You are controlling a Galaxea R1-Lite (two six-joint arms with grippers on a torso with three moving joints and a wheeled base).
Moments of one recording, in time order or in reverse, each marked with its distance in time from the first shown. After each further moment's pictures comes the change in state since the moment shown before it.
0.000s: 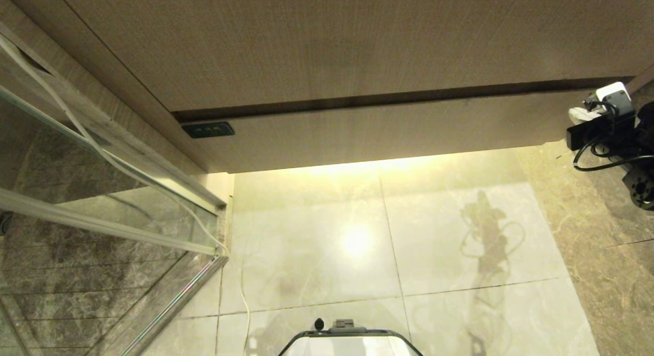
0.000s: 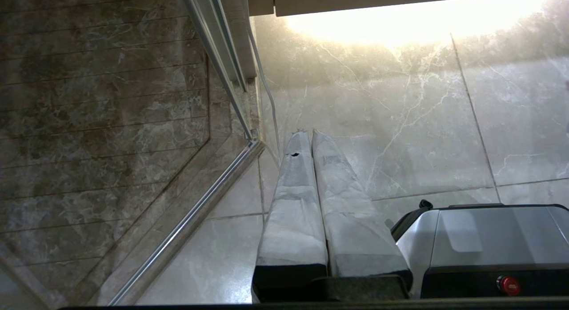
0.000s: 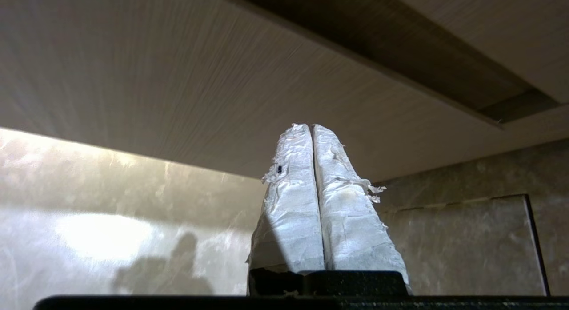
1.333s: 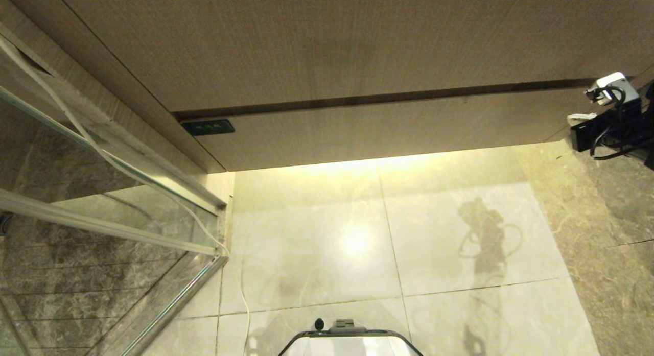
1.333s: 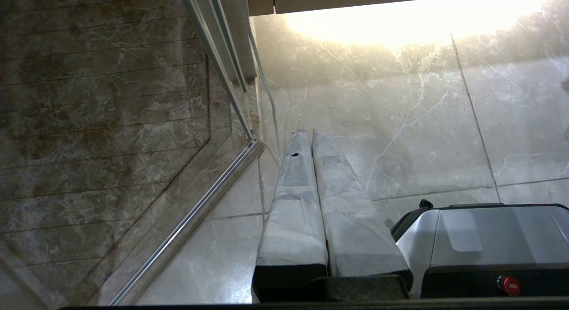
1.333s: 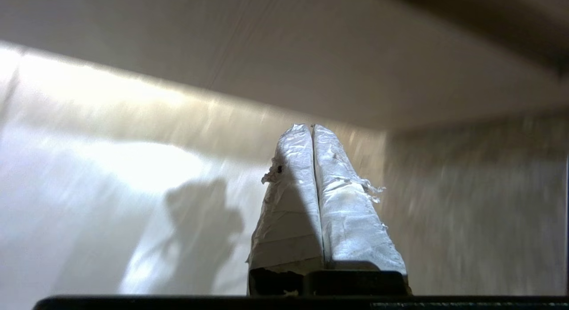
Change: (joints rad) left arm 0.000 0.000 0.000 0.000 0.001 0.001; right arm 0.016 -0.173 -0.015 0.450 -0.002 -0.009
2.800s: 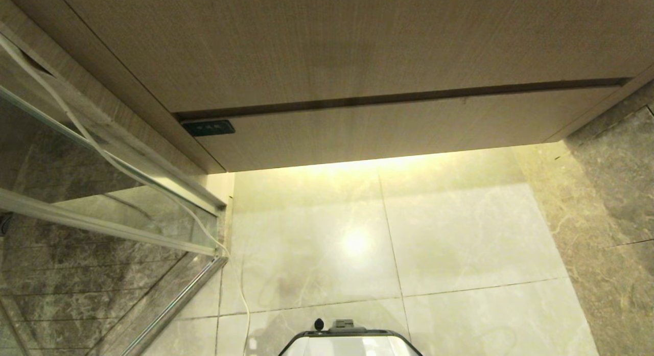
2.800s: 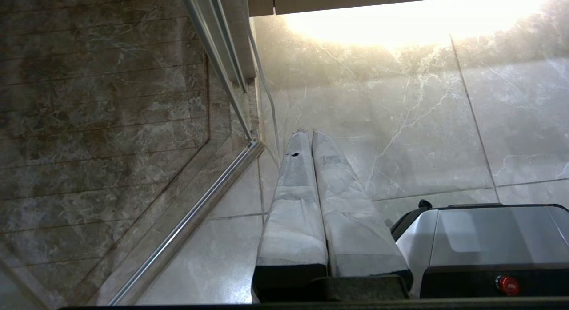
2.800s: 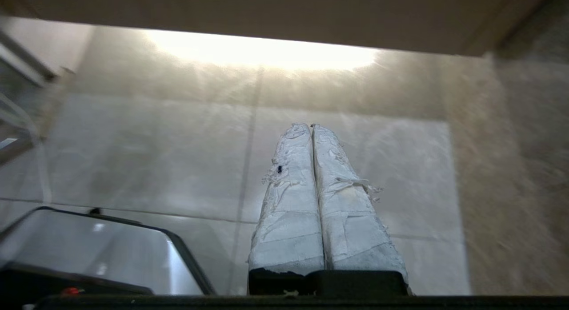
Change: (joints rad) left arm 0.000 0.000 0.000 0.000 0.000 -0.001; right arm 0.469 -1.911 1.269 0.438 -0.217 0.346
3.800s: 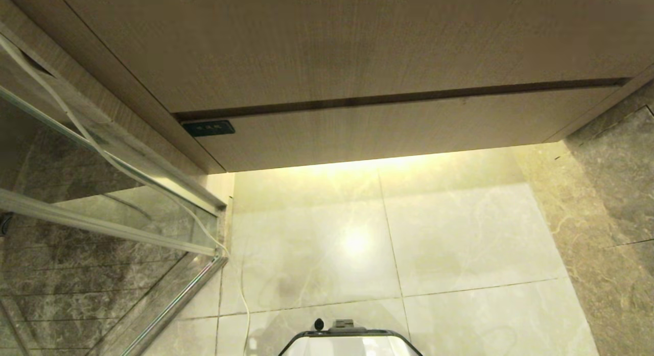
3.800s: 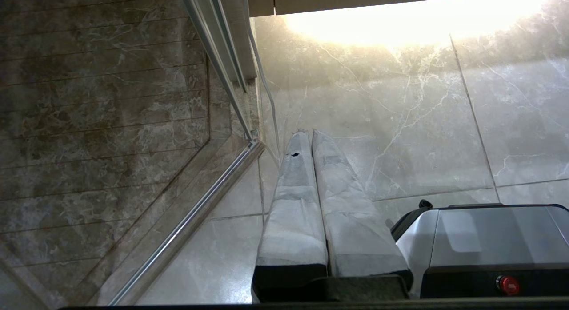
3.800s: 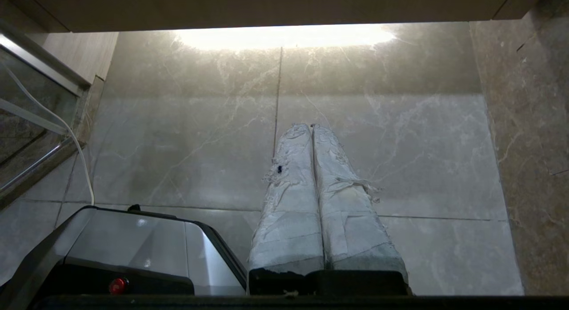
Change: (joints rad) left arm 0.000 0.000 0.000 0.000 0.000 0.000; right arm 0.028 -0.033 0.008 0.060 0.001 0.115
